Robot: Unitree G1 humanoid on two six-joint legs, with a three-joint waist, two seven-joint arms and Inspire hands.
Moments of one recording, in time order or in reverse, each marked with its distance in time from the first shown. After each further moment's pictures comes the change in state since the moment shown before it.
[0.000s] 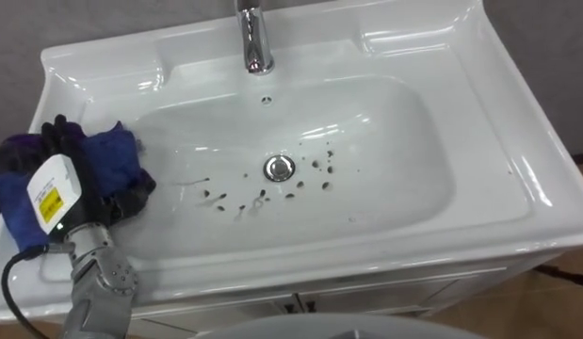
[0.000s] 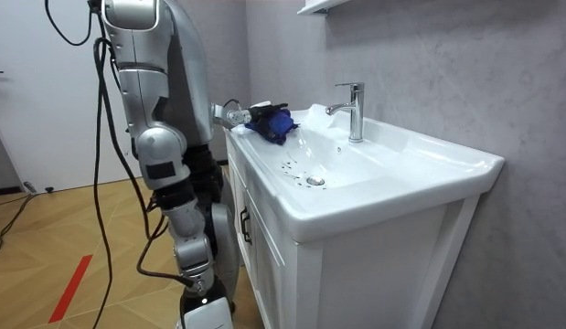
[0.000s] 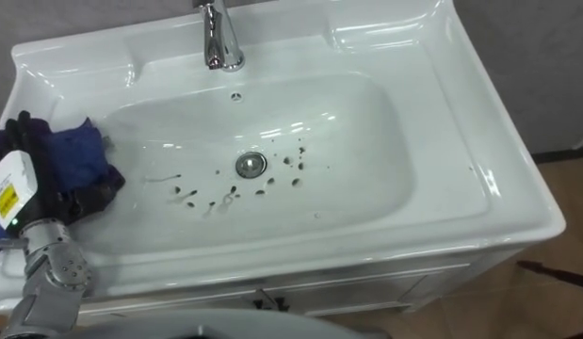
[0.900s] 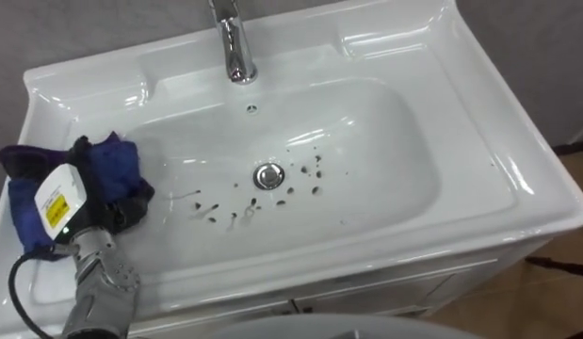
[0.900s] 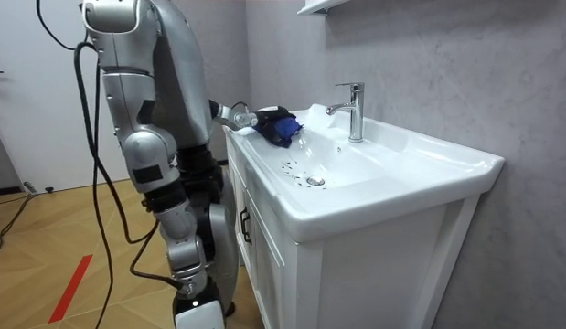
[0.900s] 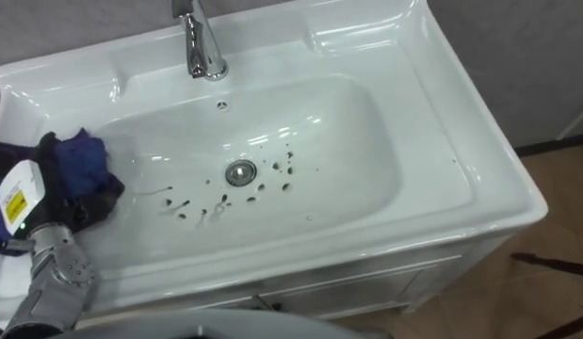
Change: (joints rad) left arm -0.067 0.005 0.006 0.181 -0.015 0.007 -0.015; right arm 0.000 0.002 -0.001 -0.025 -0.002 0.068 0.020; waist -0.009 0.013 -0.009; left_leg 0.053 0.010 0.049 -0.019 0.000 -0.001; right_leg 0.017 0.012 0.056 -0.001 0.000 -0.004
